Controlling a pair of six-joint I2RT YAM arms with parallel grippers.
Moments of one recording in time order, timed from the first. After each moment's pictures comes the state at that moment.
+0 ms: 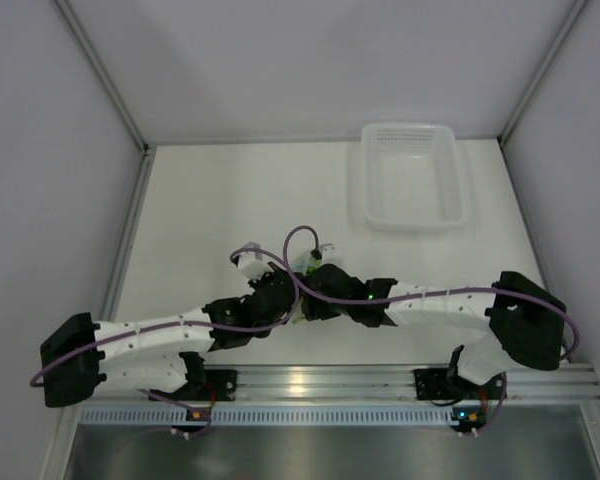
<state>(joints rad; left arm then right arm) -1.16 1.09 0.56 -0.01 -0.78 -1.26 1.15 1.45 0.81 -0.17 0.24 0.77</state>
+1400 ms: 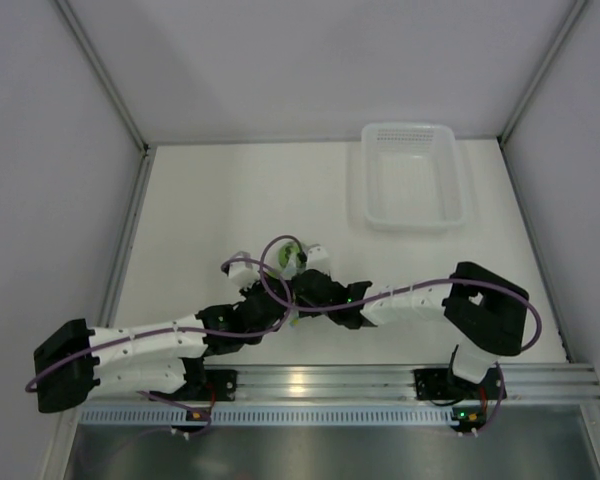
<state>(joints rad) -1.15 1.02 0.45 -0.05 -0.80 -1.32 1.17 1.68 0.87 -0.02 0.41 0.67</state>
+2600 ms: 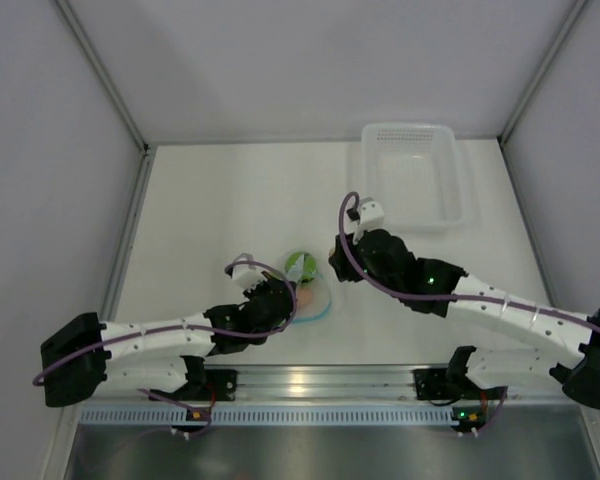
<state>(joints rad) -1.16 1.08 0.45 -0.02 -0.81 -1.37 1.06 1.11 0.93 -0.34 0.41 0.45</state>
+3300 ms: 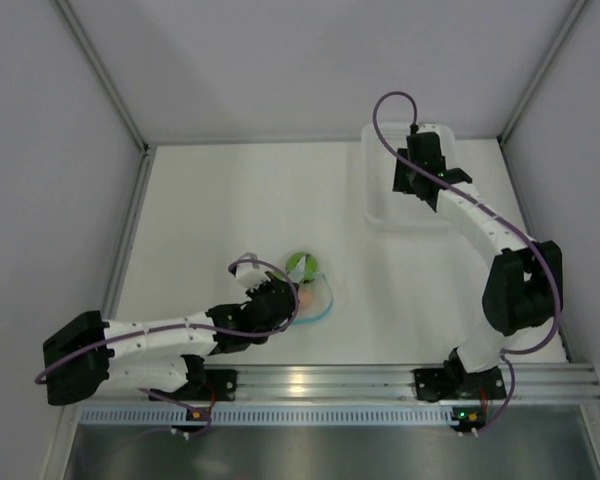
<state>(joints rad) -1.16 1.10 0.46 -0.01 -0.77 -1.35 0.29 1.63 1.35 -0.40 0.27 0.24</state>
